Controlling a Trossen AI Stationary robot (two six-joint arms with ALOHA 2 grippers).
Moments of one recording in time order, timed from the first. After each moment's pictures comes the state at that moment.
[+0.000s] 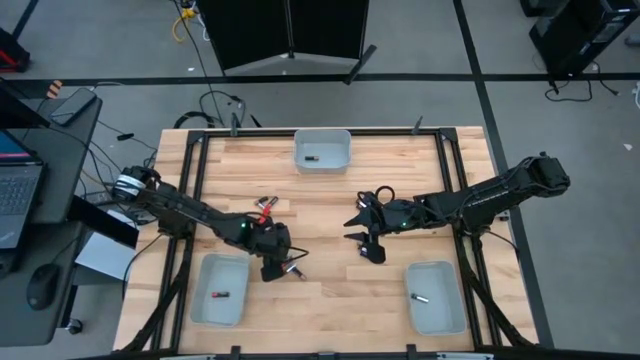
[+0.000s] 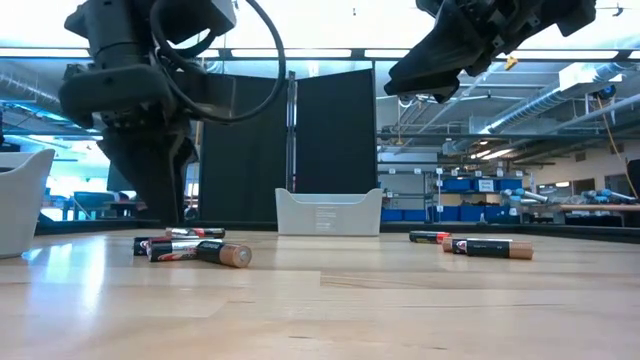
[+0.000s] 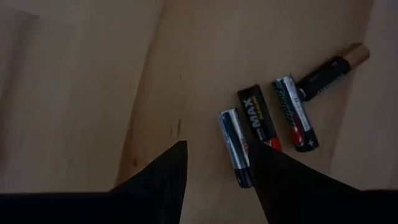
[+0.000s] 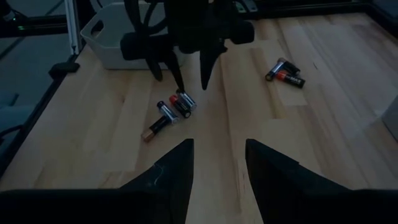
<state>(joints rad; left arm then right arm) -0.29 1.58 0.87 -0.49 -0.11 -0.55 0.19 1.31 0.74 0.07 0.14 0.18</state>
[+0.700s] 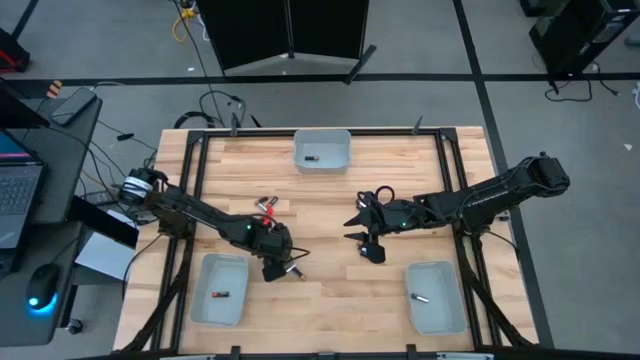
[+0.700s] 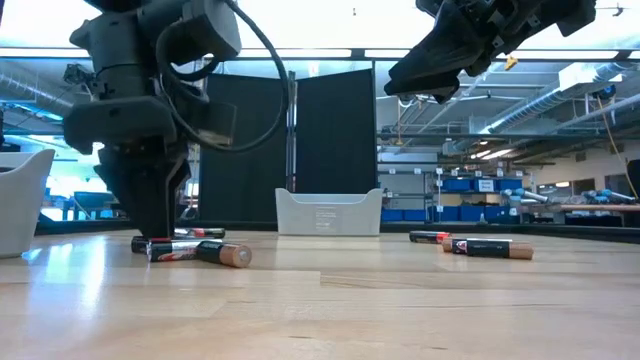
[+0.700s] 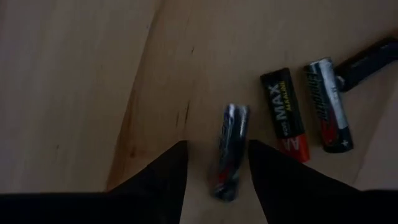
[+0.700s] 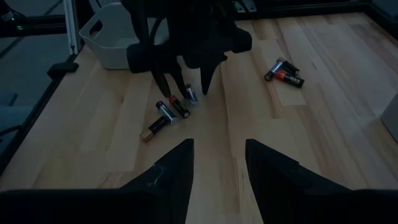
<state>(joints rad) -0.28 1.65 0.87 -0.49 -0.09 -0.61 0.19 1.32 0.74 0.07 0.14 0.18</state>
